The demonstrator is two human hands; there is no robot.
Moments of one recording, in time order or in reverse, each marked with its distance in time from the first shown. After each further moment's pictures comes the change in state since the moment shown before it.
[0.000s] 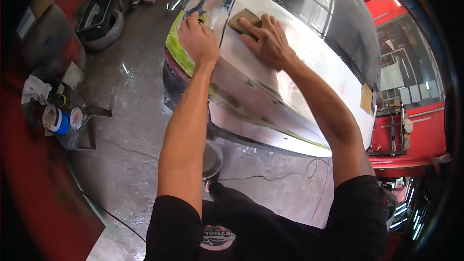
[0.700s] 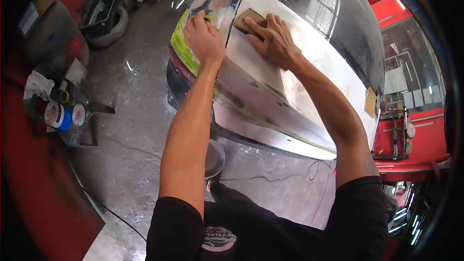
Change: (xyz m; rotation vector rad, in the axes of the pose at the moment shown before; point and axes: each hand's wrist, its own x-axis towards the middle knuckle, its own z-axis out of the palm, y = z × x) left_hand 0.000 -0.002 0.001 -0.011 0.025 0.032; right_hand 0.007 0.006 0.004 -0.013 0.035 -0.057
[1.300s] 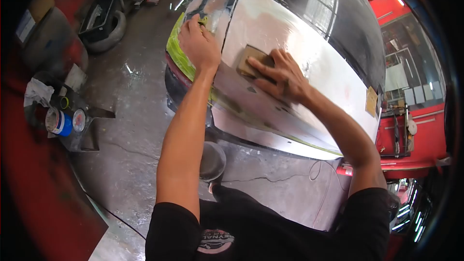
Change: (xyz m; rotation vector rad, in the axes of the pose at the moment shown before) left_hand 0.002 -0.003 0.003 -0.021 -0.052 -0.029; right_hand -0.066 -0.015 -0.031 0.131 -0.178 -0.116
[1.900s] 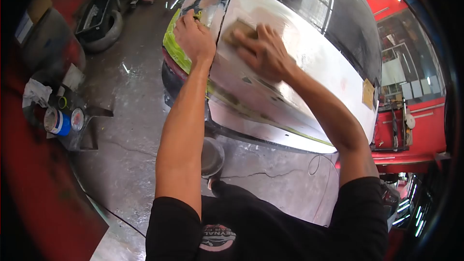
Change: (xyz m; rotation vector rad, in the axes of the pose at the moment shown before) left_hand -0.004 0.006 -0.006 0.033 0.015 0.004; right_hand 0.042 -0.018 0.001 -0.078 0.042 0.204
